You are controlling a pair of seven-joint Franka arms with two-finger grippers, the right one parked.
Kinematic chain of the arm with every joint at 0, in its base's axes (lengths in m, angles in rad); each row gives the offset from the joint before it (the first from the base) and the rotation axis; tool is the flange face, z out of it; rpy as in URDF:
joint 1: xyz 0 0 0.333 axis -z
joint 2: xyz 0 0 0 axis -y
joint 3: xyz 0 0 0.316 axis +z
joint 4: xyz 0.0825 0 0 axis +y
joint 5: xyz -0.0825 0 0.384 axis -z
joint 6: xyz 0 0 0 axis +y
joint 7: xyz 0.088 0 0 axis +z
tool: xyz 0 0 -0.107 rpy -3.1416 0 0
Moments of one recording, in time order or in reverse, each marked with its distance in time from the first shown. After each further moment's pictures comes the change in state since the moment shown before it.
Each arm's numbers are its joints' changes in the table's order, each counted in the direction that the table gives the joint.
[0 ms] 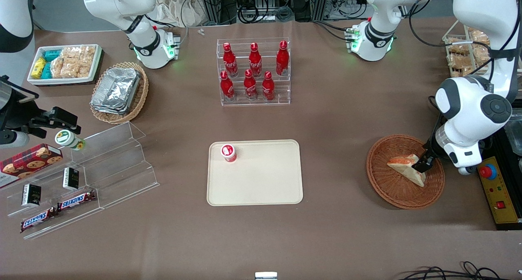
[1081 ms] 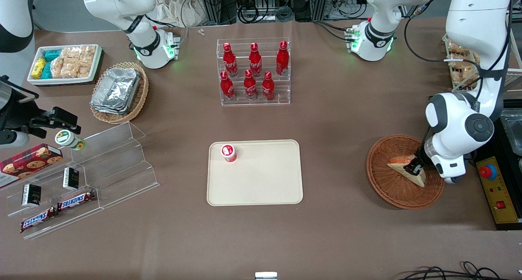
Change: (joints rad) arm 0.007 -0.122 -0.005 -0.075 -0.001 -0.001 0.002
